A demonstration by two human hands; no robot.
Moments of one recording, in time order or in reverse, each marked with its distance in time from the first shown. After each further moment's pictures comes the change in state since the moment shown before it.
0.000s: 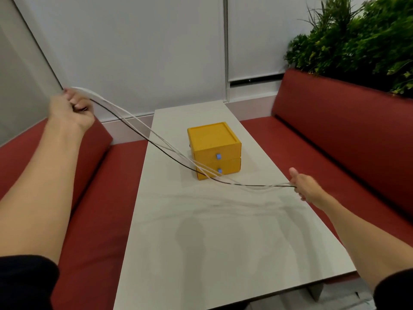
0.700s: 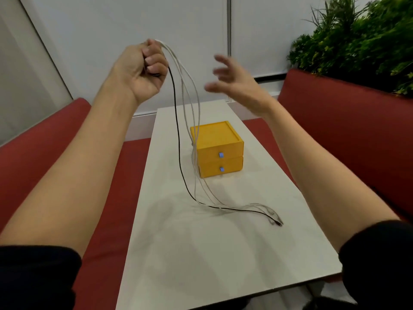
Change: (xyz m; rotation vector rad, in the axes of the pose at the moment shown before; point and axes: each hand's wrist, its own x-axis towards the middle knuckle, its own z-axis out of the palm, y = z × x) left_hand -0.076 -0.063 0.117 0.166 -0.475 -0.444; right_hand -0.057 -0.284 0.008 0.217 -0.253 -0.885
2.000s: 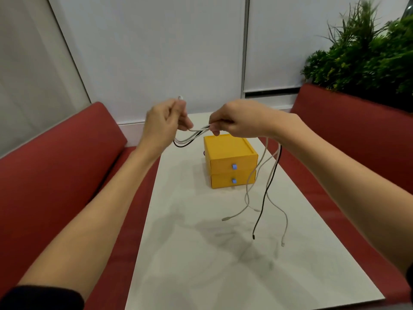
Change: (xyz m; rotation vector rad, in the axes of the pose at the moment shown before) left_hand -0.022 -0.050 -0.080 1.241 0.160 0.656; right_hand -0.015 -0.057 0.032 -0.898 -0.414 -0.299
